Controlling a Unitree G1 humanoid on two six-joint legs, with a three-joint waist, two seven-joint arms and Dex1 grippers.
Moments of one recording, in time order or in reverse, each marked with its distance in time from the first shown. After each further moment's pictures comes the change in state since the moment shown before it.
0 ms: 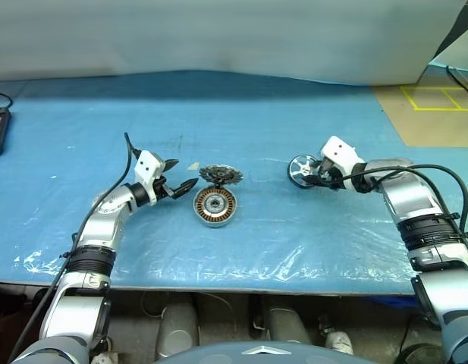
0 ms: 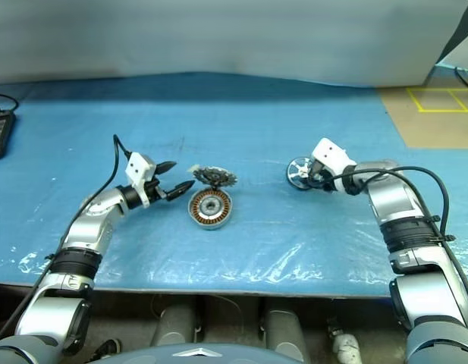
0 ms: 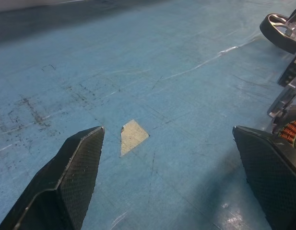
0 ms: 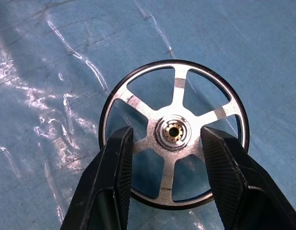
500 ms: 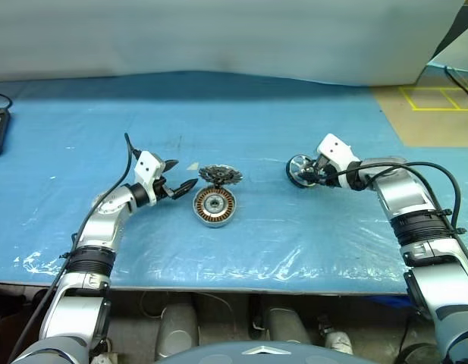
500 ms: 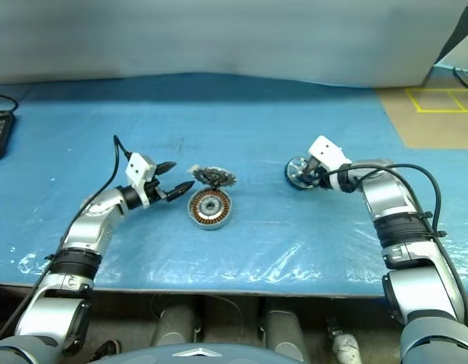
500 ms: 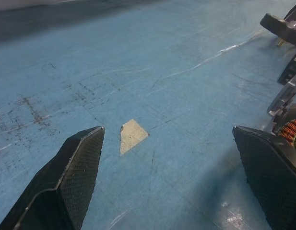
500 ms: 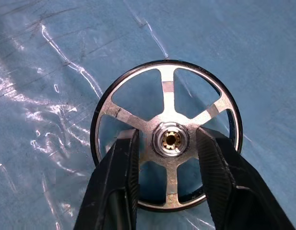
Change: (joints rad) left arm 0.003 0.000 0.000 -0.001 0.006 0.000 0.004; right arm -0.022 0.029 -0.004 0.013 -0.007 0.019 -0.008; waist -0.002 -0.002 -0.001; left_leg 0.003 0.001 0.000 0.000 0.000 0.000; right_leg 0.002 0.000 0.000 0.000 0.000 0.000
